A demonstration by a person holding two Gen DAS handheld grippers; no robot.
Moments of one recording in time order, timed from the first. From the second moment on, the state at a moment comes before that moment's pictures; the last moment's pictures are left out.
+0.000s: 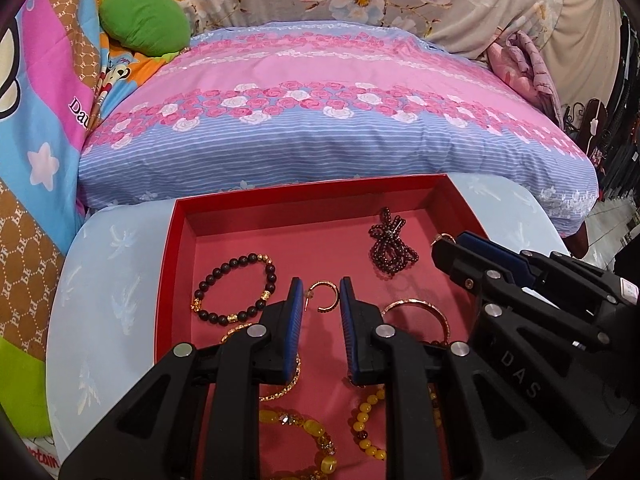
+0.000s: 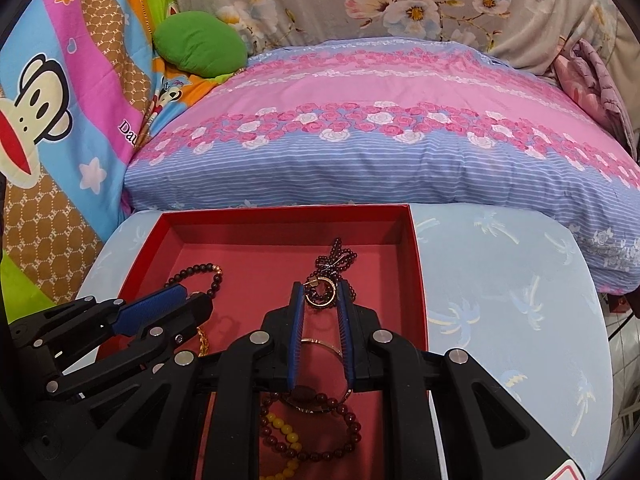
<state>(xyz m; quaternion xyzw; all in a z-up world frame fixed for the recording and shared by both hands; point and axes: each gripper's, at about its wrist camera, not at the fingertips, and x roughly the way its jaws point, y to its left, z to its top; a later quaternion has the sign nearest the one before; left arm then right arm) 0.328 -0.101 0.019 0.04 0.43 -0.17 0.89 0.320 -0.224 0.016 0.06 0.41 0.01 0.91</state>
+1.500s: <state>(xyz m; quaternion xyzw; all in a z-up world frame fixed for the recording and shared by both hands) 0.301 -0.083 0.027 0.03 0.42 -0.13 0.90 0.281 -0.218 0.029 0.04 0.40 -0.01 0.92</state>
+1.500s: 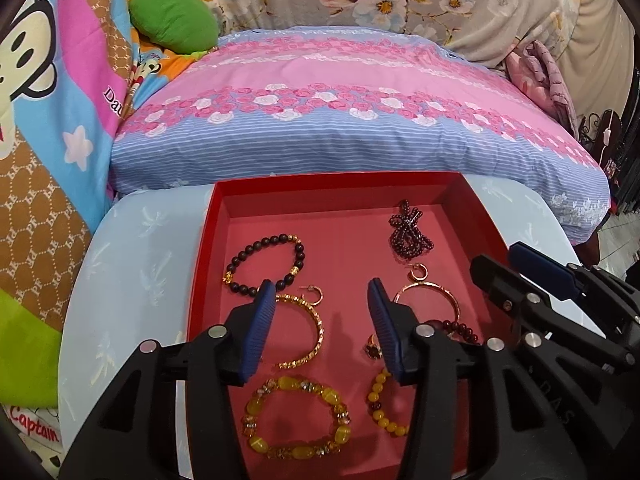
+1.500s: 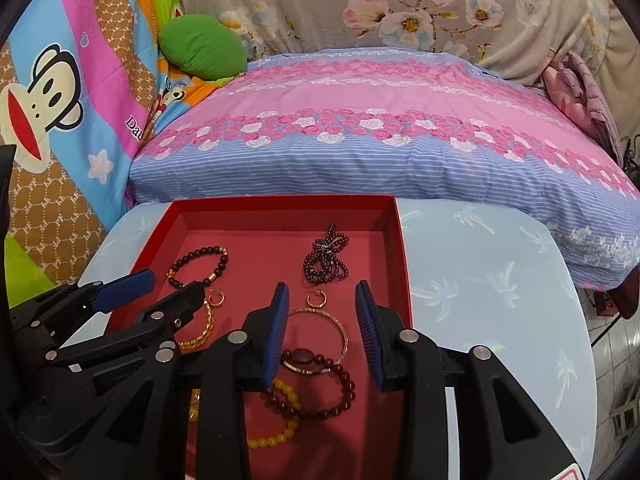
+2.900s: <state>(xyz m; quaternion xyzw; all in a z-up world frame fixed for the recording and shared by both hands) 0.181 -0.045 0.045 0.02 0.41 -0.10 0.91 0.157 -0.214 0.043 0.04 0.38 -0.03 0.92</state>
